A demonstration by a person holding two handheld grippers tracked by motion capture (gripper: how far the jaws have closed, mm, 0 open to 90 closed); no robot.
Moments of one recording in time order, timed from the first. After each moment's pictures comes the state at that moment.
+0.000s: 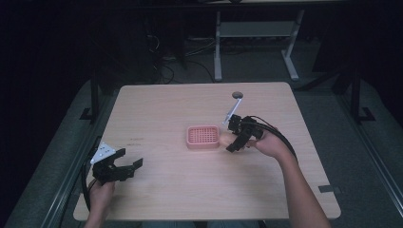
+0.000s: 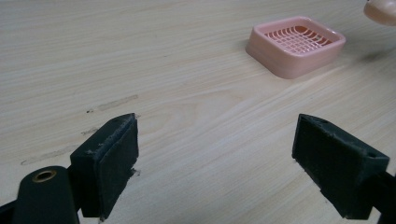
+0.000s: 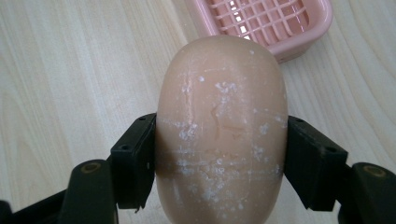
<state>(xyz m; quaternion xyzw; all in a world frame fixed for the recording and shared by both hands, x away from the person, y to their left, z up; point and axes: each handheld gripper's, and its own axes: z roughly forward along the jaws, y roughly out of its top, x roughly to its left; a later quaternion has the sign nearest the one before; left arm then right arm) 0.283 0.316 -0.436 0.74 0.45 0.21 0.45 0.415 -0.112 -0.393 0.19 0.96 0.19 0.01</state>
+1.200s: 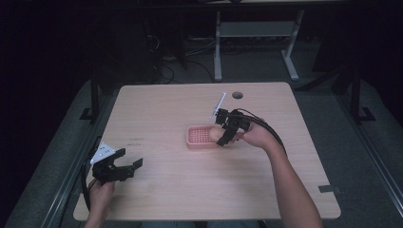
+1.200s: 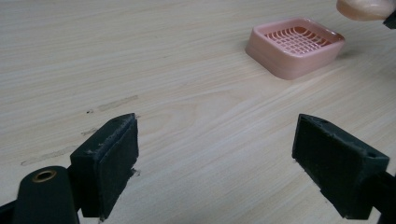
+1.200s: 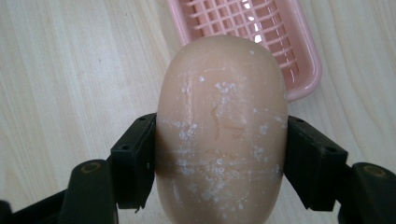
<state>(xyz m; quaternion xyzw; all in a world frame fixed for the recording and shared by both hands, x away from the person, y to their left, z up) 0.283 0.316 -0.435 0.74 0.45 0.21 0.45 0.439 -0.076 -0.386 0.17 0.97 0.17 0.01</state>
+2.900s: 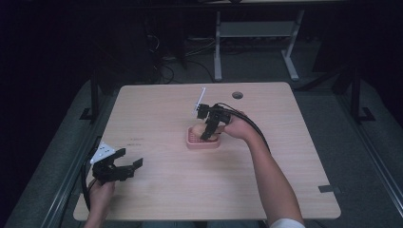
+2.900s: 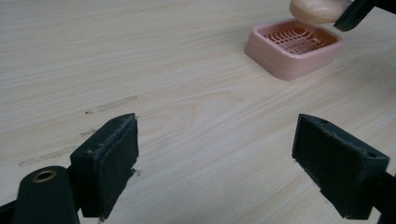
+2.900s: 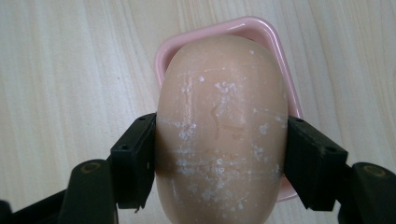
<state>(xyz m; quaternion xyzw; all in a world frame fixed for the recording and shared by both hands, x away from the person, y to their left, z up) 0.283 0.316 -0.435 0.74 0.45 0.20 0.46 0.468 -0.021 -0.391 0.13 0.98 0.17 0.00</state>
